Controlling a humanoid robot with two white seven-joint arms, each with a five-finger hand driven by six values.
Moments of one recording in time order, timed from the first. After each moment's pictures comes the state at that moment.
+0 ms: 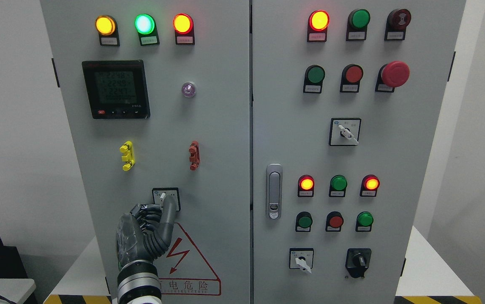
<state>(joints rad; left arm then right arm) -0.50 -0.12 -0.16 -1.86 -0.23 0.68 0.45 0.12 0.12 0.00 -0.11 0.00 0.01 -0.06</state>
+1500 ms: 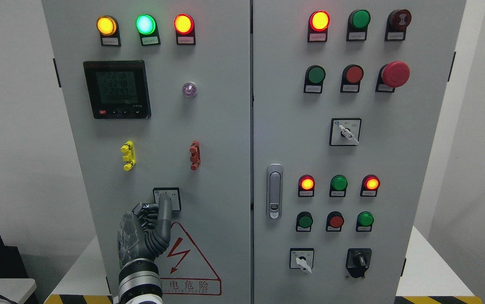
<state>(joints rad) -0.50 -0.12 -0.16 -1.86 -0.24 0.69 0.44 0.12 0.12 0.00 -0.11 0.00 0.01 -0.06</state>
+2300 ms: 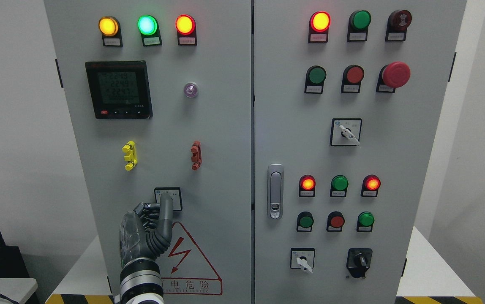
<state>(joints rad) -0.51 -0.12 -0.16 -1.85 -0.24 0.69 0.43 0.12 0.12 0.00 -0.11 0.00 0.01 -0.06</state>
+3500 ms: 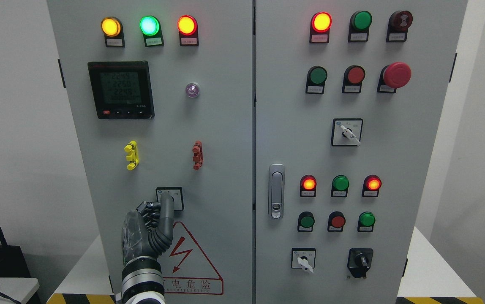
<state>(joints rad) -0.51 -0.12 -0.16 -1.84 -0.24 0.69 0.42 0.12 0.12 0.00 -0.11 0.00 0.01 -0.06</state>
